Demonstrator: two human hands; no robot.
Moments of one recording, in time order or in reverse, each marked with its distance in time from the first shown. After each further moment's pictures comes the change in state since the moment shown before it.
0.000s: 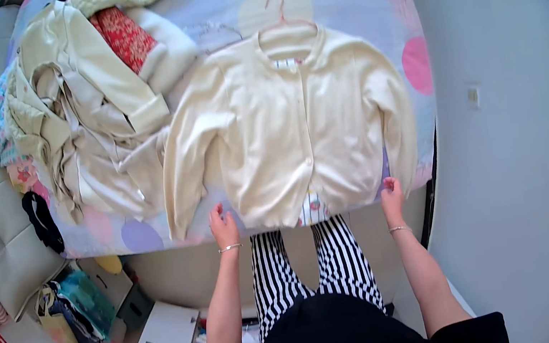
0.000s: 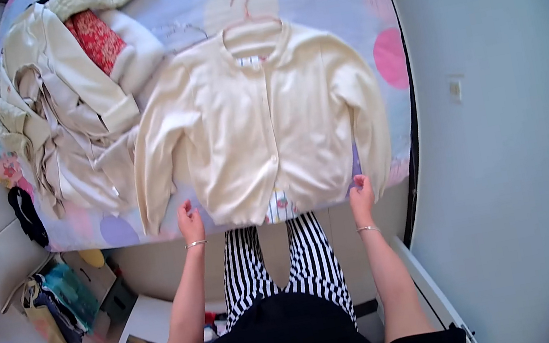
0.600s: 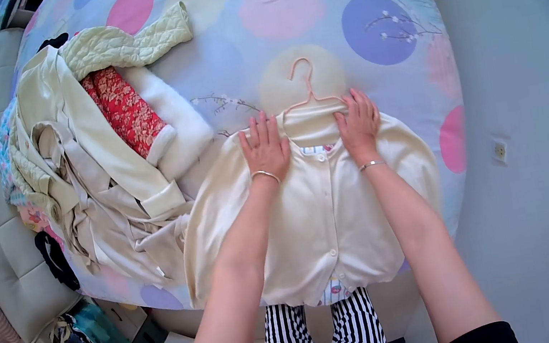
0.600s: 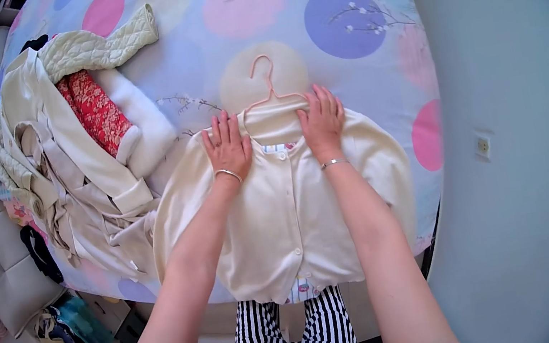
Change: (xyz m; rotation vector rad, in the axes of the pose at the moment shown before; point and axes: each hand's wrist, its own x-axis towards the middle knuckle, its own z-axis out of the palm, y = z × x) left_hand 0.289 0.227 0.167 0.758 0.081 0.712; right_hand 0.258 -0.305 0.195 -0.516 0.223 -0.838
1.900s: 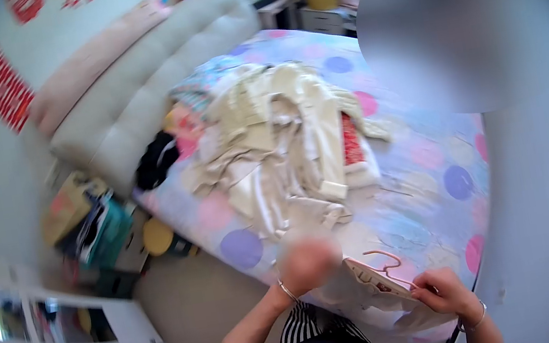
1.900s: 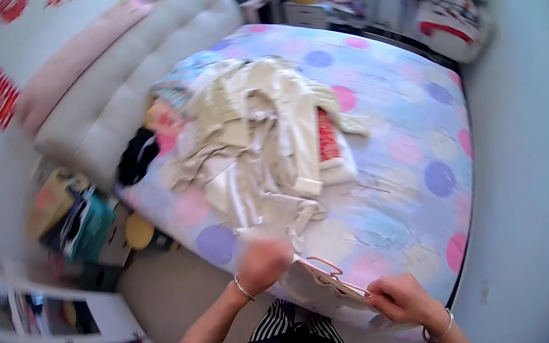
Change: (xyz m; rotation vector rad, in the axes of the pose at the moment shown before) left_hand -0.399 -0.053 -0.484 -0.192 0.728 0.215; right_hand -0.205 -0.296 -0.544 0.639 -0.803 -0.805
